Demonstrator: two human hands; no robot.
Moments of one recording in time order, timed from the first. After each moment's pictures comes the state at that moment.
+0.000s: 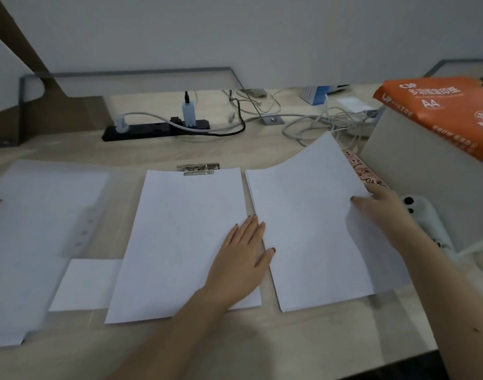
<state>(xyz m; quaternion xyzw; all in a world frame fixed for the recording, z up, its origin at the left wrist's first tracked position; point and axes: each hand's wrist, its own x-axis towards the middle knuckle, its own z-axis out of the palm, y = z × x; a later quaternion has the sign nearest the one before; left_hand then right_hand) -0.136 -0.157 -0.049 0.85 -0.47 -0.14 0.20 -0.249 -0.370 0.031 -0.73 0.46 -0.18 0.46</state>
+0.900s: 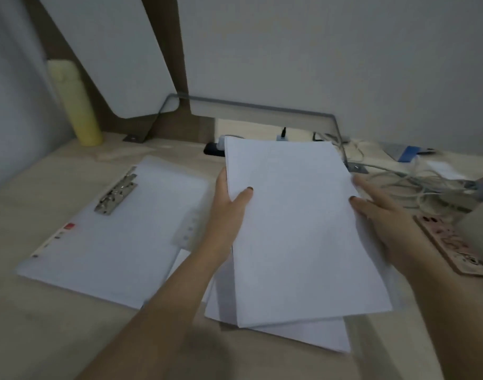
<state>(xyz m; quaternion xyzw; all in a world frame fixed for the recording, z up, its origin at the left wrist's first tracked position) -0.042 -0.049 0.059 0.63 -0.12 -0.11 0.76 -0.138 -0.244 0.092 -0.75 0.24 -0.19 0.59</state>
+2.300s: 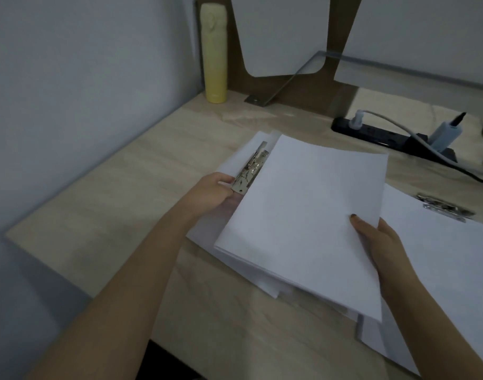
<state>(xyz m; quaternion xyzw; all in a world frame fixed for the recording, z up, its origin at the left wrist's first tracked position) 0.058 0.181 0.015 0.84 0.08 -0.15 0.52 -0.025 -0.071 -0.010 -0.66 0.22 -0.02 0.71</state>
